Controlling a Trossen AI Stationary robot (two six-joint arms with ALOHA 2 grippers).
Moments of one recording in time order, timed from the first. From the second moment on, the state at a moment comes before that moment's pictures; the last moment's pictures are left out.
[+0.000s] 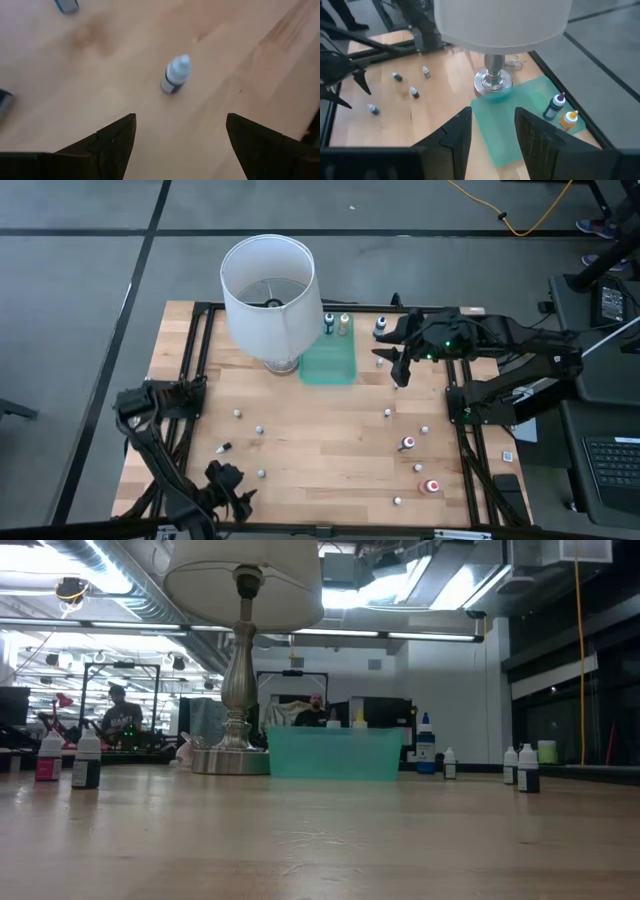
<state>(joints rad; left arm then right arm) -1.12 1.94 1.23 -0.88 -0.71 -2.01 0.06 1.21 1.49 -0.86 0.30 0.25</state>
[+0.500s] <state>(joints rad) -1.12 2.14 1.30 -0.91 -0.81 -2.08 0.12 1.21 1.35 -0.70 0.32 0.23</state>
